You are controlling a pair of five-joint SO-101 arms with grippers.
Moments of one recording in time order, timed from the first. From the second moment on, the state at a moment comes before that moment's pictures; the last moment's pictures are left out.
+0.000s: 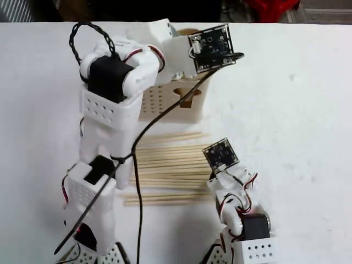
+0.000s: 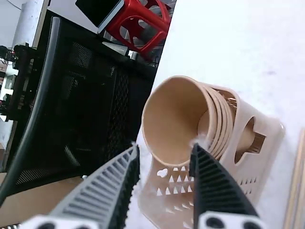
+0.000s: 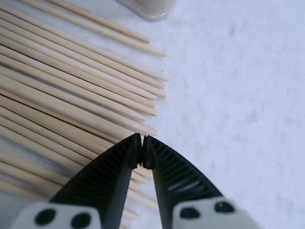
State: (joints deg) left arm 20.0 26.8 -82.8 101.8 -55.7; right arm -9.5 -102.1 92.7 62.3 24.6
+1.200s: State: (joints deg) left arm 10.2 29.3 -92.7 101.8 -14.3; right arm -9.4 -102.1 92.7 61.5 24.6
